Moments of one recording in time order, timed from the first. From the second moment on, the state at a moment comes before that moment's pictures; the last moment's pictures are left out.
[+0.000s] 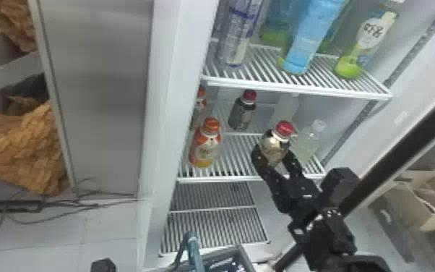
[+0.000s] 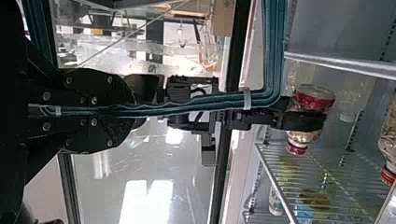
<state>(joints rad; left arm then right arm) 0.09 0.24 -0.52 -1.46 1.43 0.98 -0.76 0.38 -0.15 -0.23 -1.95 -0.28 0.07 0.22</state>
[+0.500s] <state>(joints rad) 0.10 0.24 -0.50 -1.45 1.40 0.95 -0.74 0.52 -0.14 -0.31 -2.18 -0.27 0.34 0.33</state>
